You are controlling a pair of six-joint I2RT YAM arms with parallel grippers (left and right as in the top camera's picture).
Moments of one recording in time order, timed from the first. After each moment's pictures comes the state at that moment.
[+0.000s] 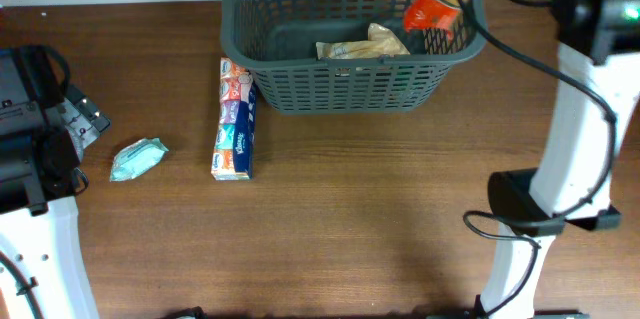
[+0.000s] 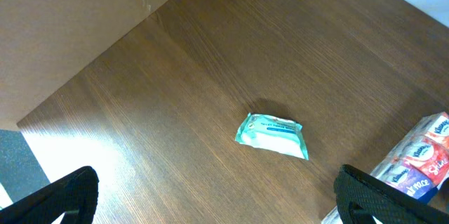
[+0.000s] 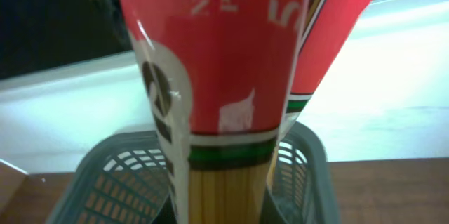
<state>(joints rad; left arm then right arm) 0.25 1.33 1.73 -1.34 -0.44 -0.41 0.10 2.19 3.07 -1.22 -0.12 0.26</state>
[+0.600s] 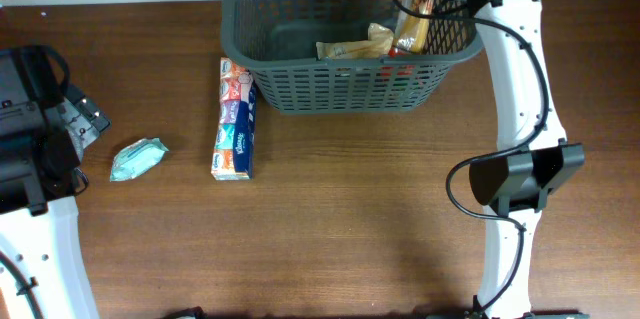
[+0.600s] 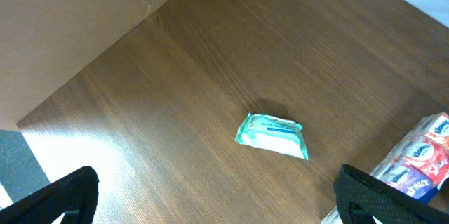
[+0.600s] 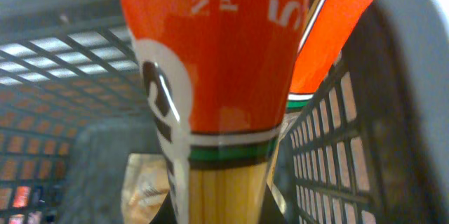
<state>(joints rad) 0.25 1.33 1.73 -1.34 -0.44 -0.41 0.14 2.31 2.63 -1.10 -0.05 0.25</state>
